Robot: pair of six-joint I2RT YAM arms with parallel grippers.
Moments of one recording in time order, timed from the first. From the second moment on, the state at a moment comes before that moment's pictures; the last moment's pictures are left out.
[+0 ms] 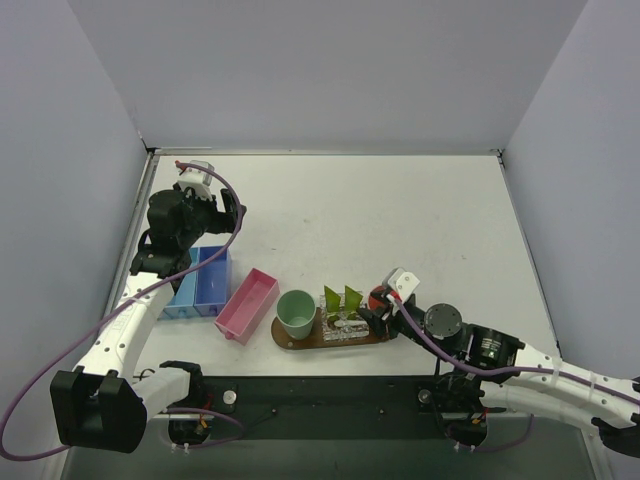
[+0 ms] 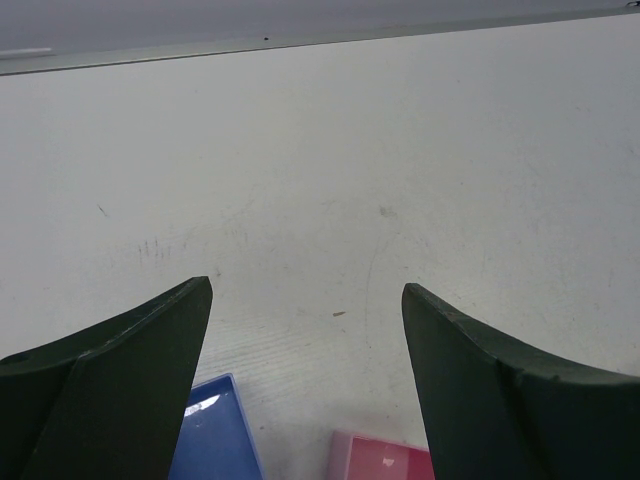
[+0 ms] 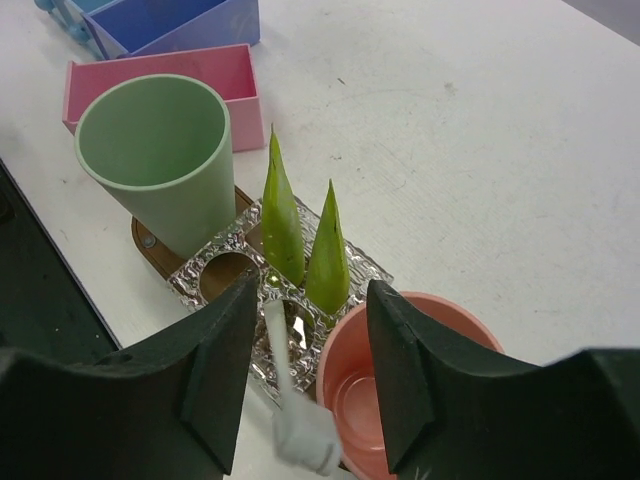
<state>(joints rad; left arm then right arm) -0.13 1.10 0.87 -0.04 0.21 -0.13 1.16 0.54 0.45 -0.15 0.32 0.04</state>
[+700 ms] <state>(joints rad) -0.13 1.10 0.87 -0.04 0.24 -0.13 1.17 0.58 0.65 -0.40 0.29 0.06</state>
